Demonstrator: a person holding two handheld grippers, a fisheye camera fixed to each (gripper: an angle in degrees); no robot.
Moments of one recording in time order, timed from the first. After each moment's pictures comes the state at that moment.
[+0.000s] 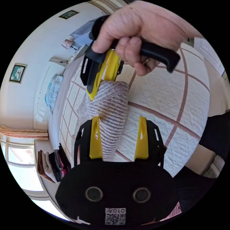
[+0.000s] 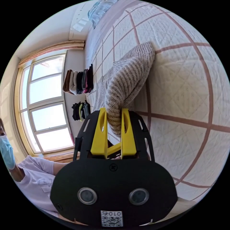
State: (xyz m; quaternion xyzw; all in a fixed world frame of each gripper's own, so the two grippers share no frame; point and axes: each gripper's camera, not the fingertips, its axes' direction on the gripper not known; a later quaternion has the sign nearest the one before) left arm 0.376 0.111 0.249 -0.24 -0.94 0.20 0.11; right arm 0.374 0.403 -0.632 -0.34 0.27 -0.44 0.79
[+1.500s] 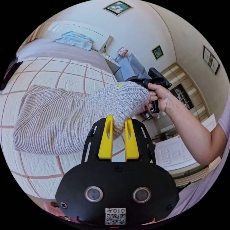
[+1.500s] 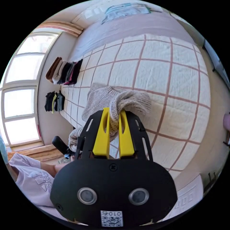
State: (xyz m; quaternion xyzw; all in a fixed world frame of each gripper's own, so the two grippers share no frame) left arm 0.668 0.222 0.145 0.24 -0.72 0.20 0.62; right arm 0.360 0.437 -0.554 -0.25 0.43 -0.57 0.65
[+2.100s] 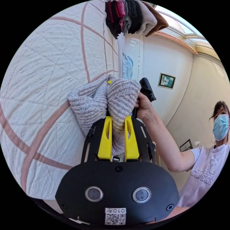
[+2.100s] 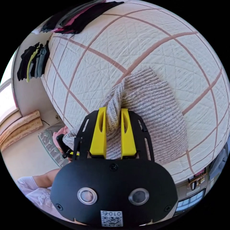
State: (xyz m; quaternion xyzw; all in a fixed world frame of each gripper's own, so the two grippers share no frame) left arm 0.833 0.378 -0.090 0.58 -0.39 0.15 0.70; right arm 0.608 0.559 -0.161 -0.41 0.58 -0.57 0.41
